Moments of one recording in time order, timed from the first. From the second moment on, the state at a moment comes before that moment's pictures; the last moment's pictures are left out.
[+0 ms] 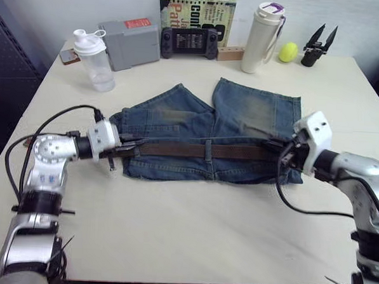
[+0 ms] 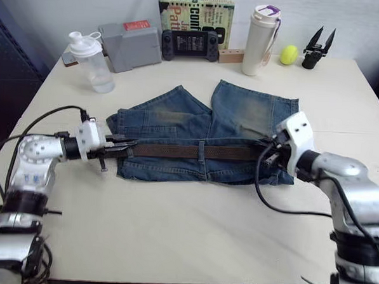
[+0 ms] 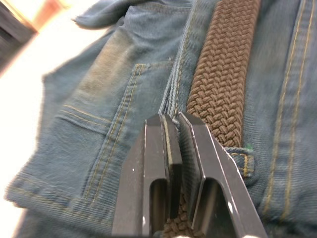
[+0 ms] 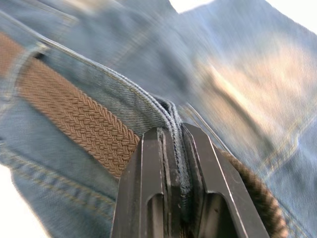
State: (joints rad) left arm -0.47 0.65 0.14 0.41 -0.02 -0.57 -0.95; right arm -0.29 -0.74 -0.25 -0.40 0.41 0.75 0.82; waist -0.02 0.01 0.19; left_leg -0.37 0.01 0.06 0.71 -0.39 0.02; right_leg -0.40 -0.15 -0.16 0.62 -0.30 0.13
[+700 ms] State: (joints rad) left arm 0.12 0.78 0.12 0.28 0.29 -1.22 -0.49; right arm 0.33 -0.98 -0.22 -0.61 0.25 0.45 1.00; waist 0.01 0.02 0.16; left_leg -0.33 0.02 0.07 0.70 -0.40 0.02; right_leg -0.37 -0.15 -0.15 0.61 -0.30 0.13
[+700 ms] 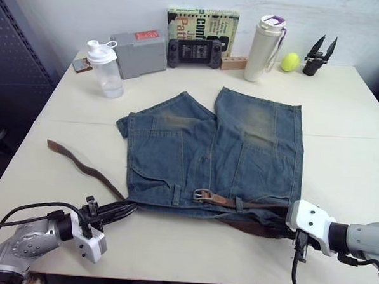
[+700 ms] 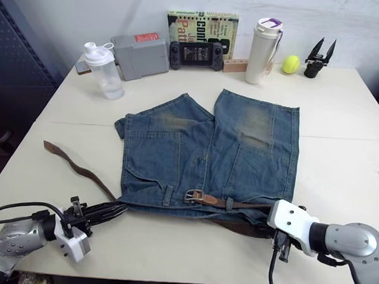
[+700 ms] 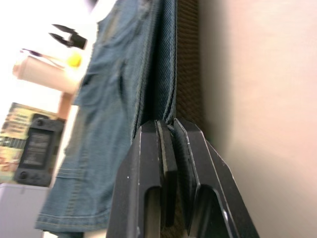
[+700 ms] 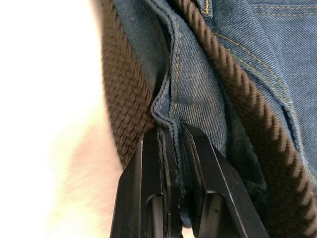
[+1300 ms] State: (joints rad) left arm 0.40 1.02 0.04 -0.17 -0.12 -0.81 -0.71; right arm 0.25 -1.05 -0.50 -0.65 0.66 0.82 1.15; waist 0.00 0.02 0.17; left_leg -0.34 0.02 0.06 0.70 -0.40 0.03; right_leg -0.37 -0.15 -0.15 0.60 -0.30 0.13
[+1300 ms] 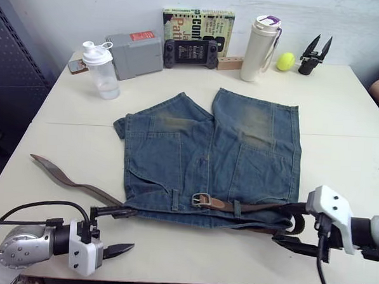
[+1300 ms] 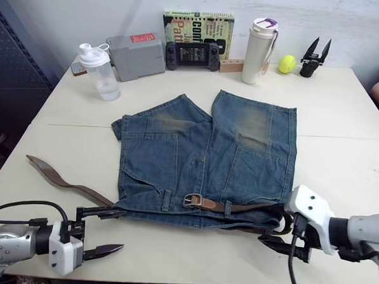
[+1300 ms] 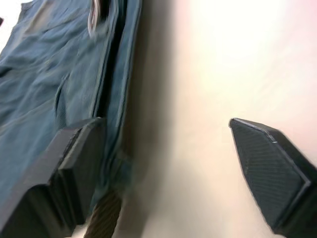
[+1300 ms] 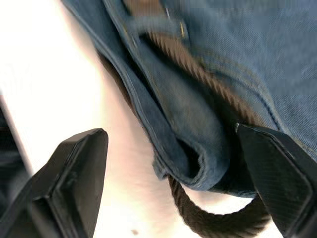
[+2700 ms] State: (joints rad) left arm 0.26 0.87 0.79 -0.28 -1.49 0.84 0.36; right arm -0.24 -0.75 0.01 -0.57 0.68 0.68 0.86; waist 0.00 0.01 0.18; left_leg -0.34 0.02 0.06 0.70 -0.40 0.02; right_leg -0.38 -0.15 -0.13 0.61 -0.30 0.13
